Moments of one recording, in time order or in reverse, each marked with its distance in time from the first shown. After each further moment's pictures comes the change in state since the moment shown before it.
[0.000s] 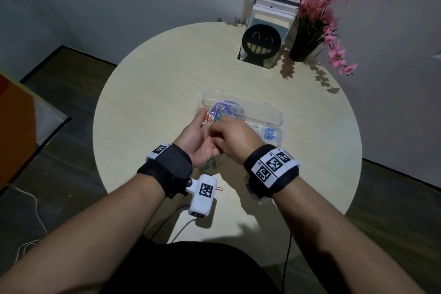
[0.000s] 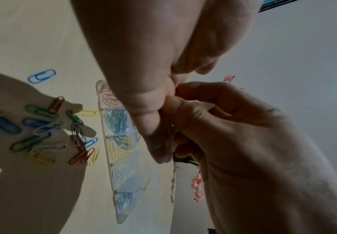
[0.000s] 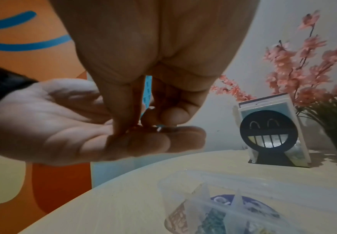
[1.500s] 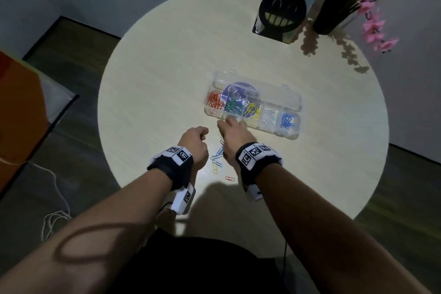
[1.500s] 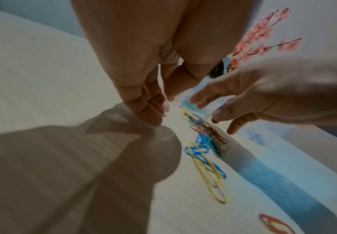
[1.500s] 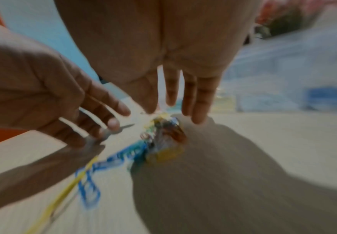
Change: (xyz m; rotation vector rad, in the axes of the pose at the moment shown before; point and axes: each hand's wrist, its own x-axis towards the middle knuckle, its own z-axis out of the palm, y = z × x) left_hand 0.041 -0.028 -0.093 1.411 0.521 0.066; right_hand 0.036 0.047 0.105 -0.087 -0.218 0.319
